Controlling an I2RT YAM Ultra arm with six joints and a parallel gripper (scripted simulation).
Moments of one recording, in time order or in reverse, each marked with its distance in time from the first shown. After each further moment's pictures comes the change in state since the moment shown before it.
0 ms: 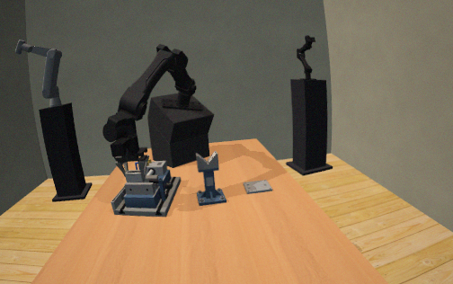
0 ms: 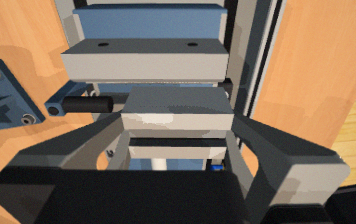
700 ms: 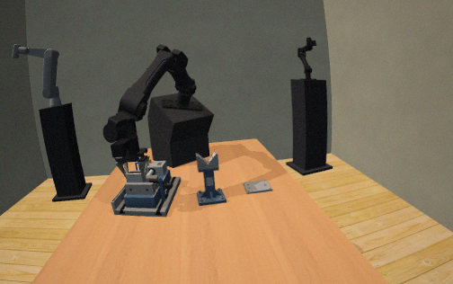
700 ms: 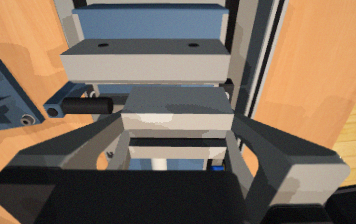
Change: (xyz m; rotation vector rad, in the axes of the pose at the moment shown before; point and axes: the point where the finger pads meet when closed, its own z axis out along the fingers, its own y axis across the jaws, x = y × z) arm 0.000 0.001 0.002 0.000 0.001 -0.001
